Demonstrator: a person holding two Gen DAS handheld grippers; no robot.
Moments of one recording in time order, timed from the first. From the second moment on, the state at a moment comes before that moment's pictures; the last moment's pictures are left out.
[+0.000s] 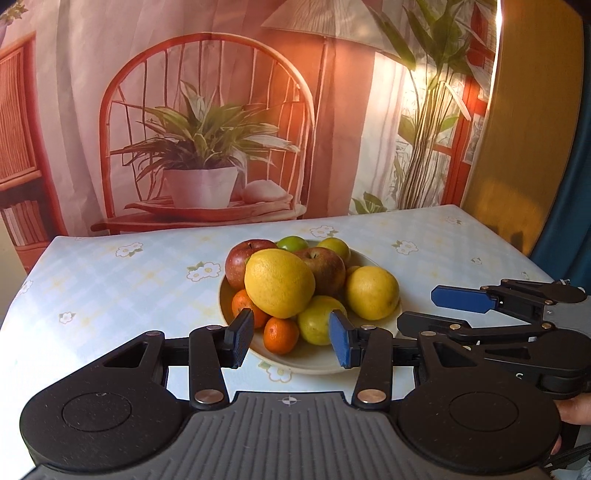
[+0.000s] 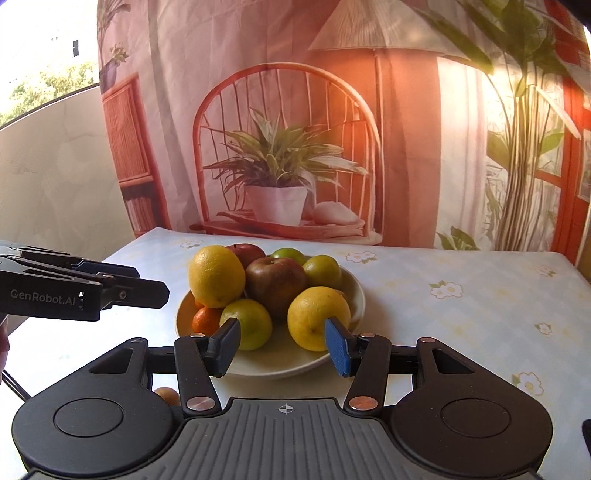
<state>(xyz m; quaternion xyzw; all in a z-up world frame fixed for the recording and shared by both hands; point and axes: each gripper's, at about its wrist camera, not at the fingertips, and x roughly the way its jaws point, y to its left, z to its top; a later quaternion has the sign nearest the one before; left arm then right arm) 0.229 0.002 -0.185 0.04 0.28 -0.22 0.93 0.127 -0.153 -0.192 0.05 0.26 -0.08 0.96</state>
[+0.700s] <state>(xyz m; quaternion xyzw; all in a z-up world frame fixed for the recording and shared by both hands) 0.194 0.015 -0.208 0.03 0.31 -0.20 0.93 0.080 -0.120 -0.215 0.02 0.29 -0.07 0.95</state>
